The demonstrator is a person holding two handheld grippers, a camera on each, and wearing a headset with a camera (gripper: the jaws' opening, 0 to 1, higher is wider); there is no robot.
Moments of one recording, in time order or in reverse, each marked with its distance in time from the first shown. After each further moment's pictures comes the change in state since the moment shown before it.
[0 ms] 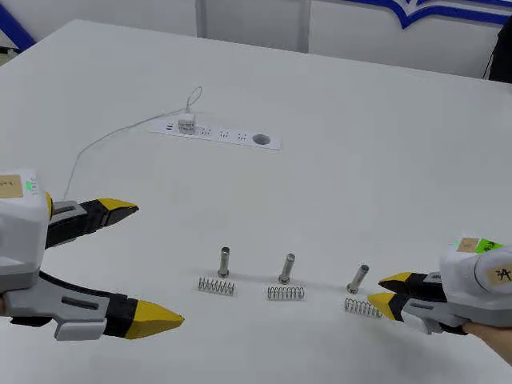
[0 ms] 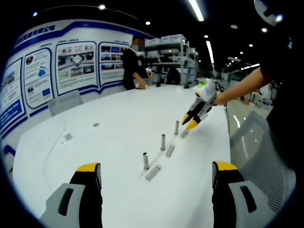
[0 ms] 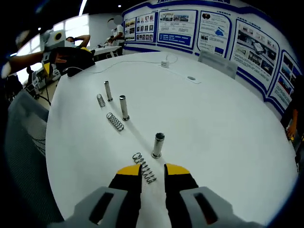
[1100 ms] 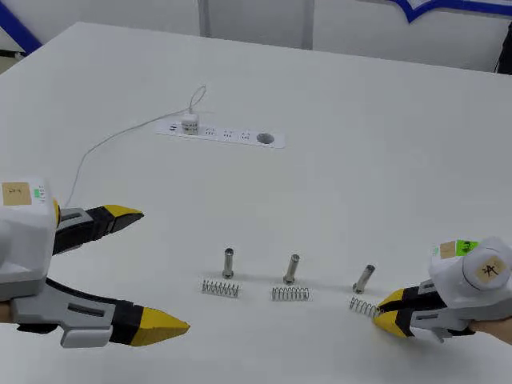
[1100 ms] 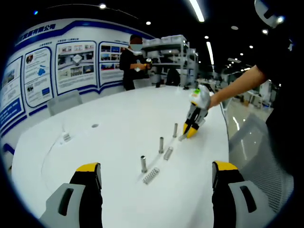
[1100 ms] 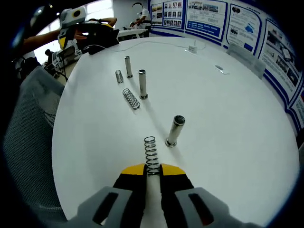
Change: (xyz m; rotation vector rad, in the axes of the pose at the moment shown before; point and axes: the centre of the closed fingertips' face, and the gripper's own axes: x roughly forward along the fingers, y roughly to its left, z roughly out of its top) left arm 0.001 -0.005 0.012 -0.015 -0.024 -0.008; right arm 0.014 0.013 -0.020 -0.111 0.120 0.184
